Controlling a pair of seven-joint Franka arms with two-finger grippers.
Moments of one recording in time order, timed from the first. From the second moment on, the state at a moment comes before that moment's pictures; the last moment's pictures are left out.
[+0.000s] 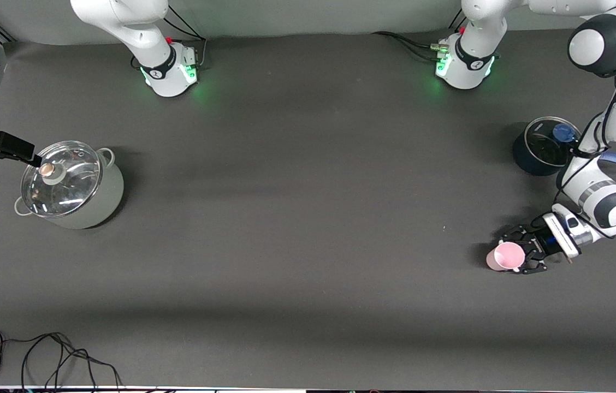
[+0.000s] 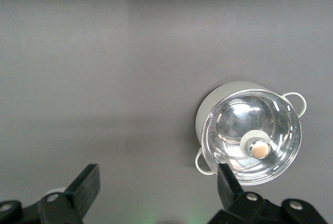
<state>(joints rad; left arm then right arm) 0.46 0.94 -0.10 -1.62 -1.31 1.88 2.56 0.02 0.05 -0.09 -1.50 0.02 1.49 -0.03</state>
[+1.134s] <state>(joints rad) 0.40 0.46 -0.75 -1.93 -1.68 2.61 2.12 0.02 0.08 -0.09 -1.50 0.02 1.49 -0.03</state>
